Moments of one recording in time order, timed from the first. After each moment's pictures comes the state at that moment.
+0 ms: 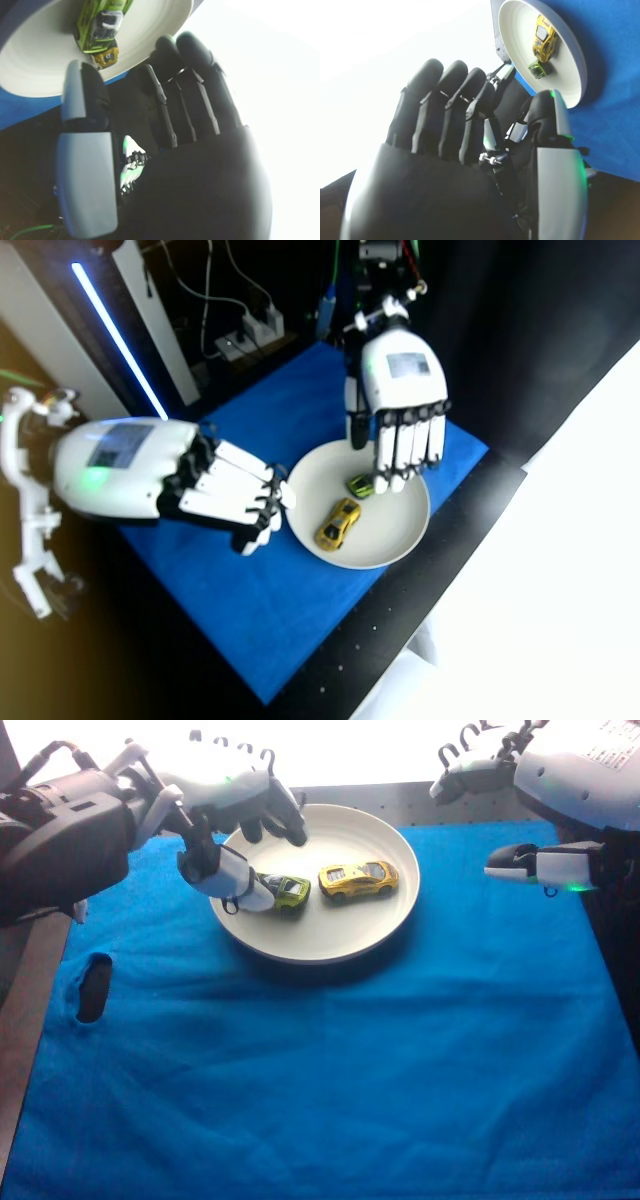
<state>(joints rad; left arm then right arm) 0.45 -1.23 1.39 -0.13 -0.21 1.32 -0.59 -0.99 1.12 -0.03 0.62 -1.18</state>
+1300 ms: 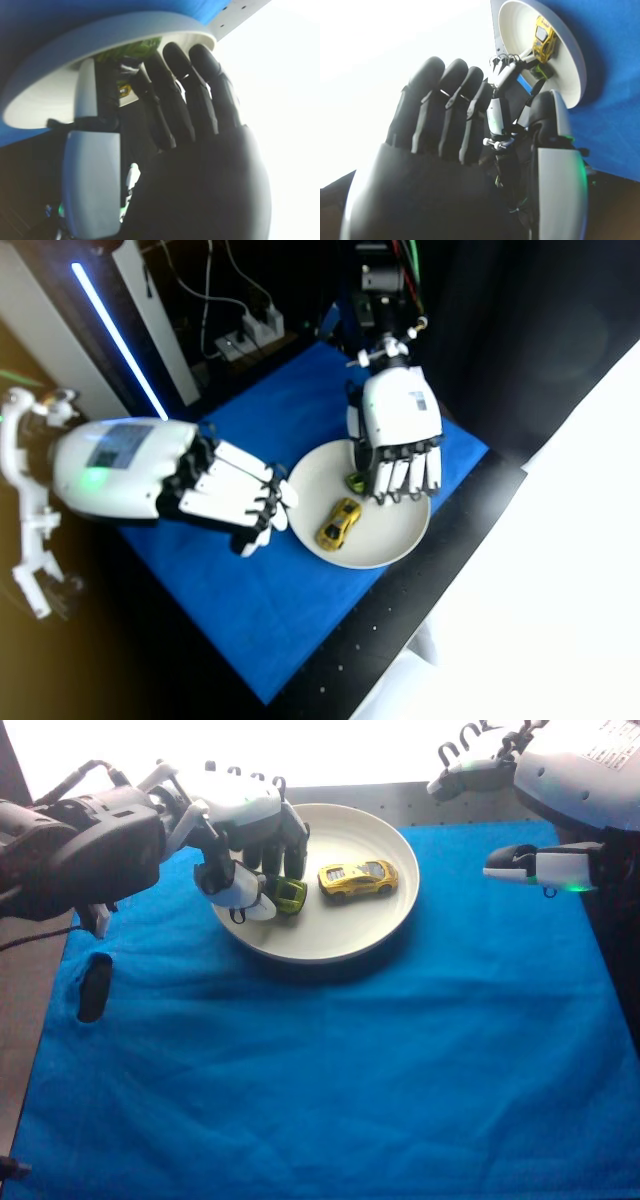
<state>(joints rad) 0.48 -1.33 1.51 -0.19 -0.15 1.31 -0.59 -0.99 1.12 -0.03 0.62 -1.18</state>
